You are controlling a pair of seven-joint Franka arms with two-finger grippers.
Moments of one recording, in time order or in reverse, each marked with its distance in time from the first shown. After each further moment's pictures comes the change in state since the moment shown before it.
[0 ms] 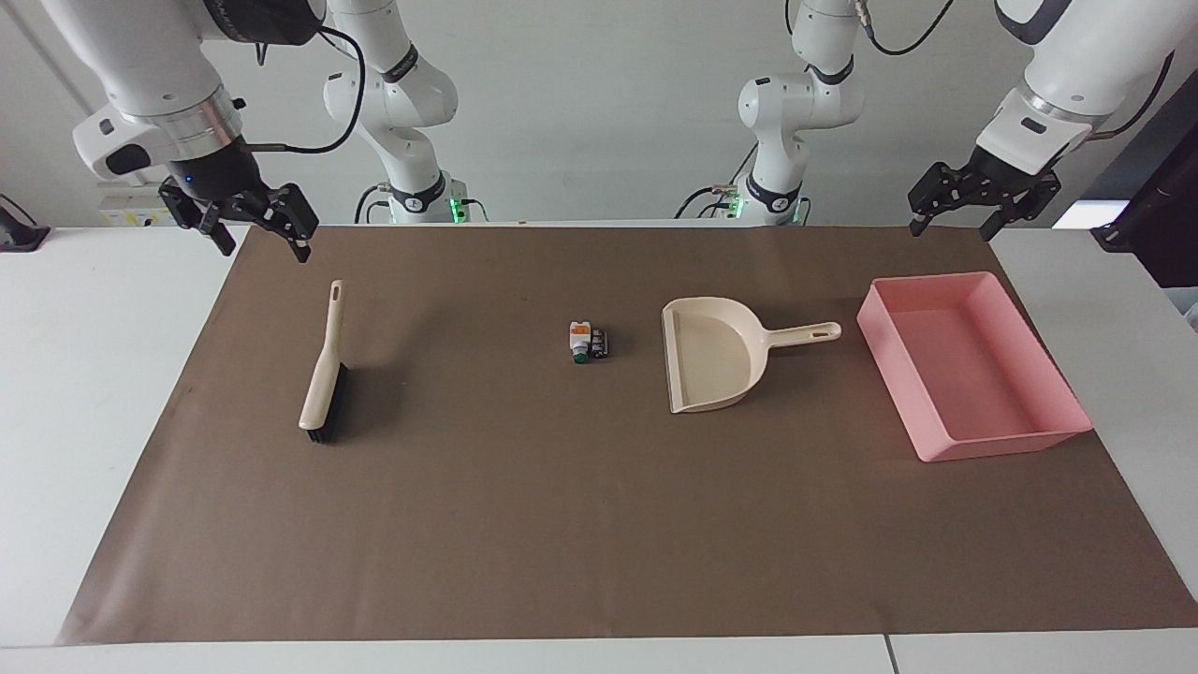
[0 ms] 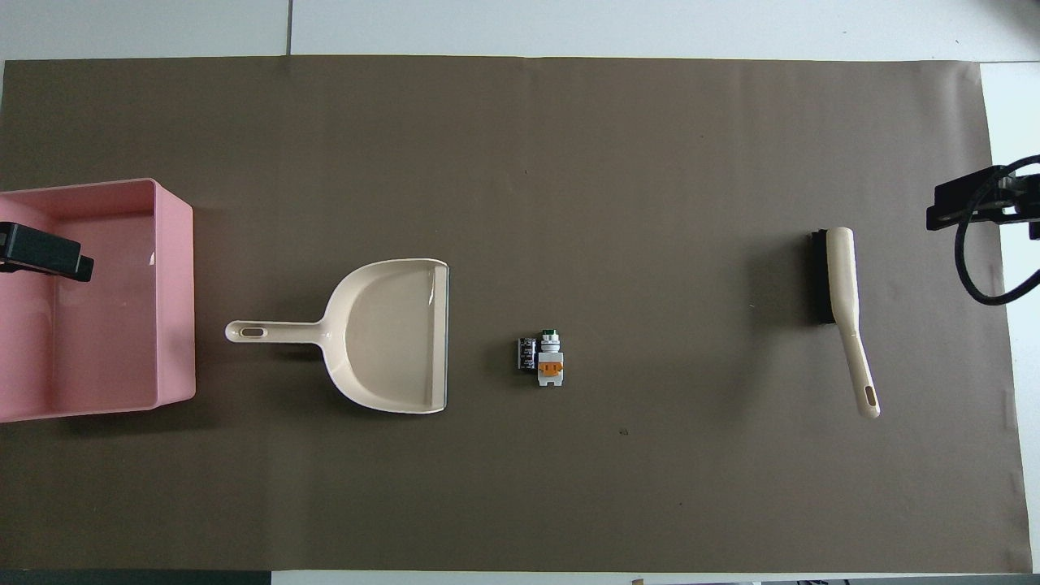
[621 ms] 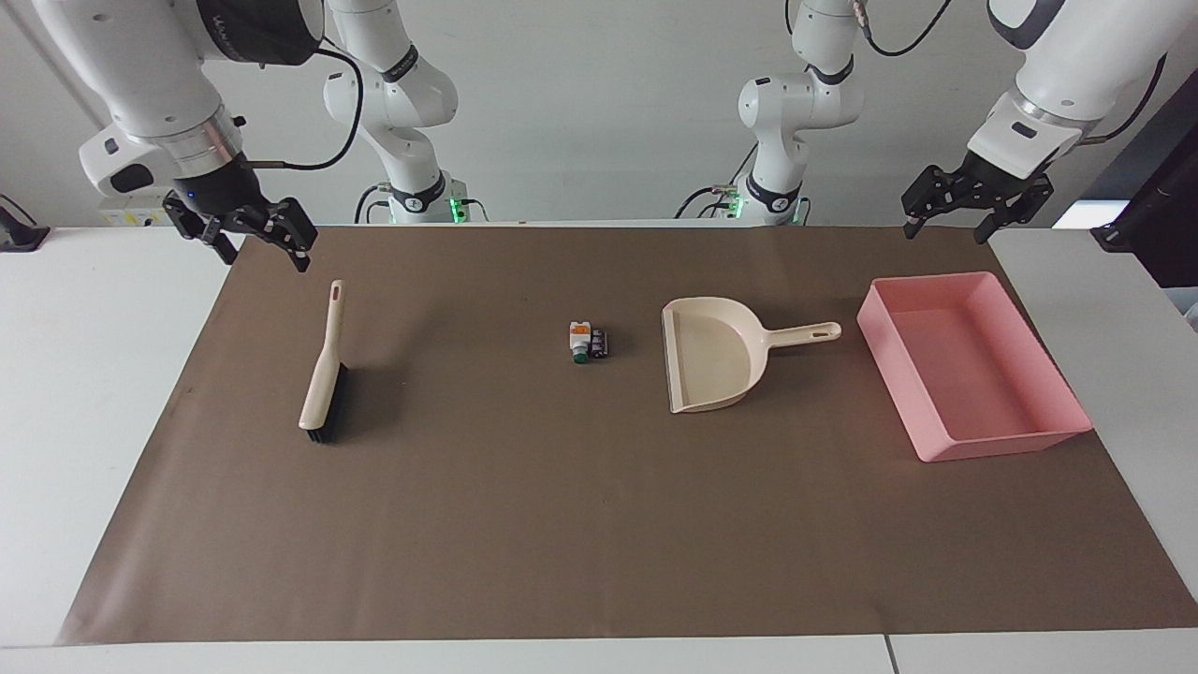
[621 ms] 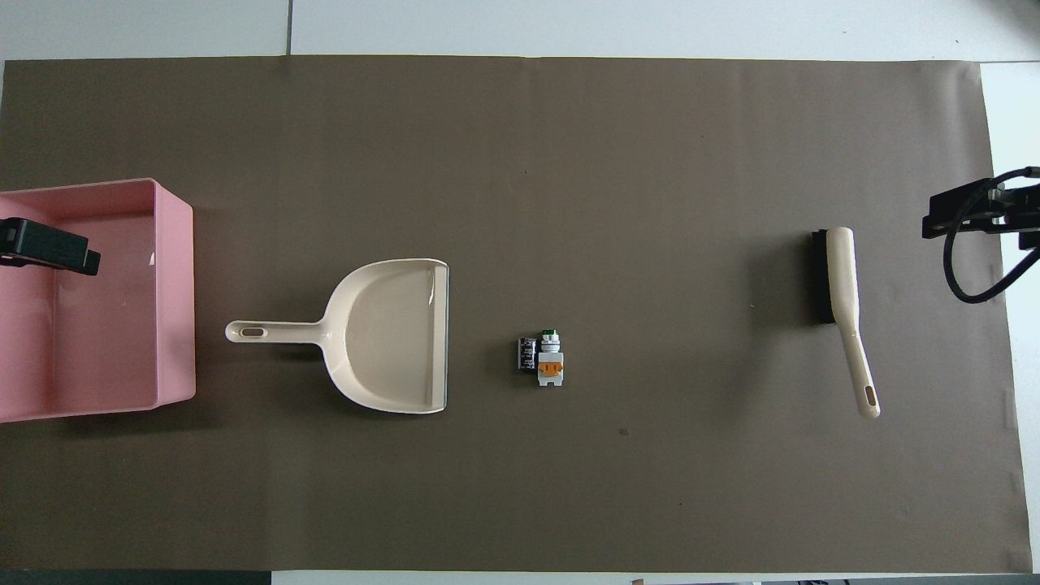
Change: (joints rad) left arm 0.002 0.000 -0.002 -0.011 0.000 0.062 -0.001; right arm -0.049 -0.062 -0.004 -0.221 0.001 0.168 -0.026
